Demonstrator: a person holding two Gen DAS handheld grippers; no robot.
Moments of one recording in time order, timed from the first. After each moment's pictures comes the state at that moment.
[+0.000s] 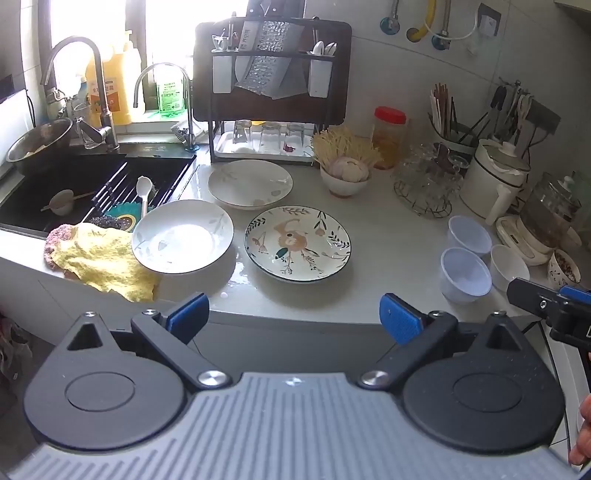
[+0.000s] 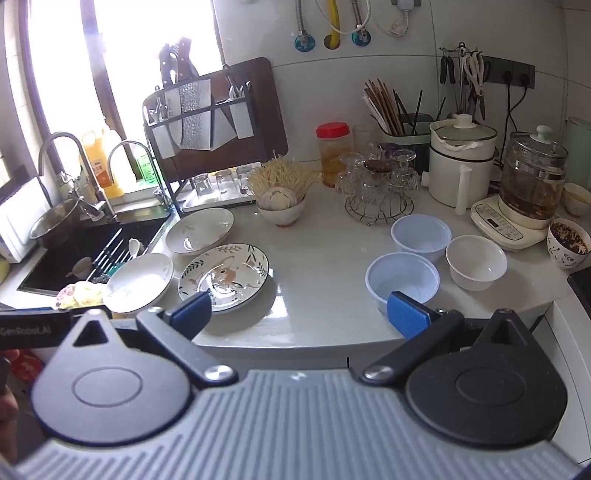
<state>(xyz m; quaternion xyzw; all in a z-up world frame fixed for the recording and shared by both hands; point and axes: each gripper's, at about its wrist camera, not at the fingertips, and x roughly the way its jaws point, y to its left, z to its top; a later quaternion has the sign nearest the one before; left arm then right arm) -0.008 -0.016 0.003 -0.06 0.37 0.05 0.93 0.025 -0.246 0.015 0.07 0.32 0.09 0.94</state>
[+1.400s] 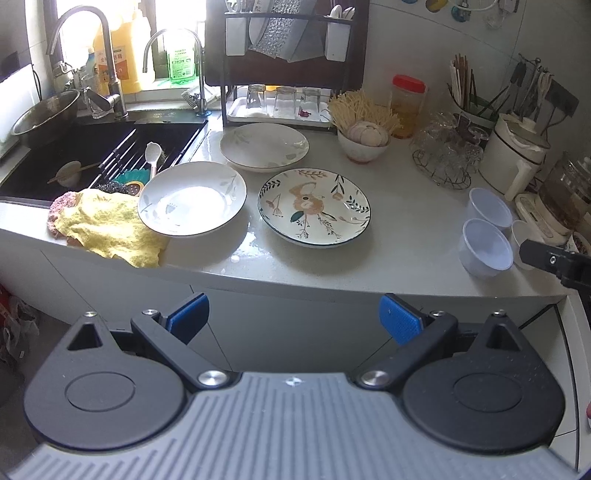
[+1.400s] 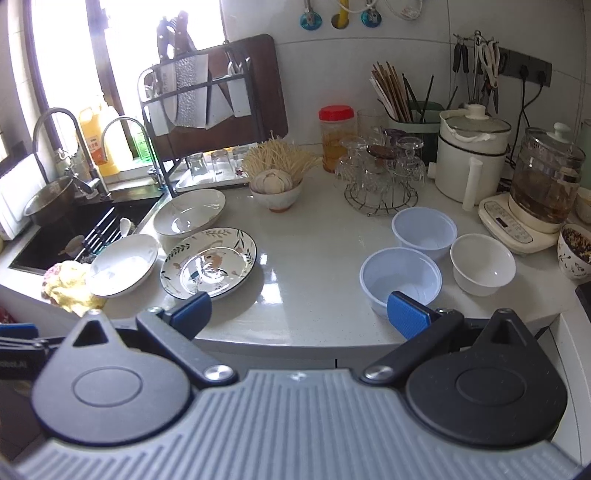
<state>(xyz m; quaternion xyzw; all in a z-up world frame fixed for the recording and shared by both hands) -0.002 -0.004 -0.039 -0.07 0.41 0.06 0.91 0.061 -0.254 -0.011 0.05 0.34 0.10 0.93</state>
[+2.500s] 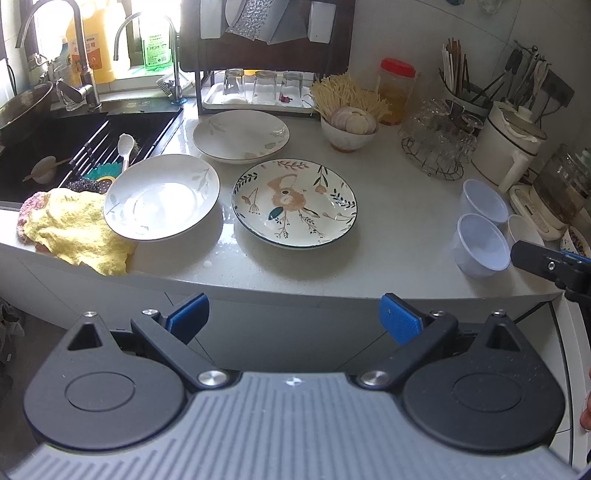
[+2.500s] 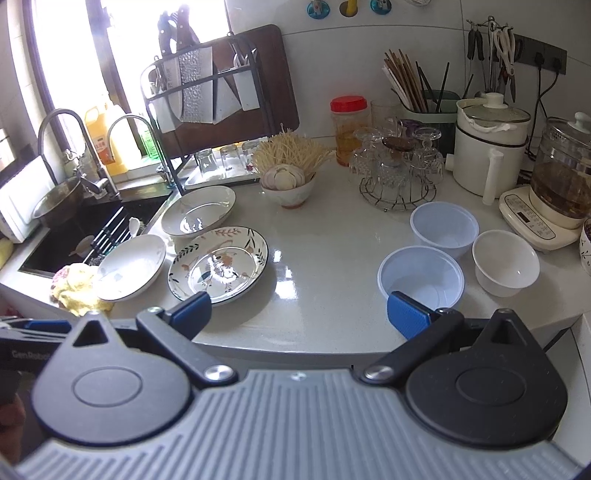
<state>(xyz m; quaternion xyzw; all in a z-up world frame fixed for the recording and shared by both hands) 0.044 -0.007 -0.059 -0.07 0.43 0.04 0.90 0.081 -0.251 -0.021 0.06 0.35 0.13 0.93</state>
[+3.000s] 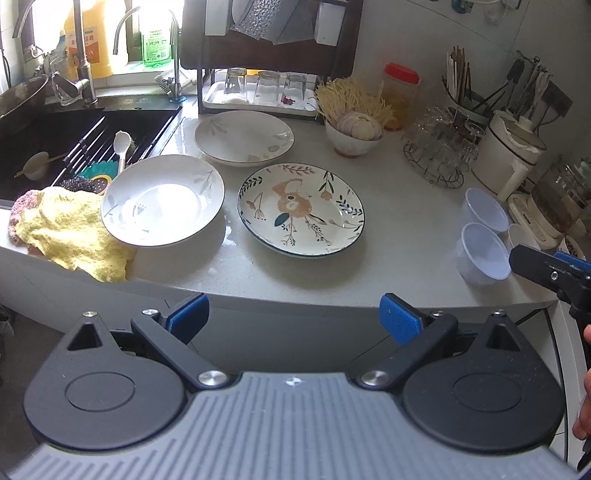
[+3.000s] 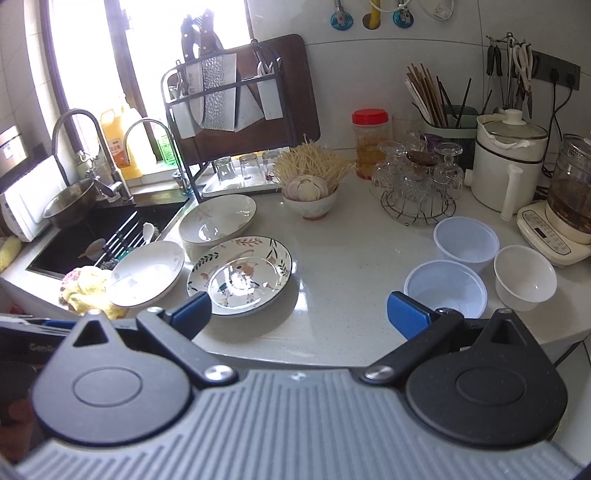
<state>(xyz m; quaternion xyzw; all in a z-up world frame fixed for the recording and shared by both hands) 0.056 0.022 -0.064 -0.09 0.43 0.02 0.90 0.078 -0.223 -0.016 0.06 0.32 0.14 0.93</state>
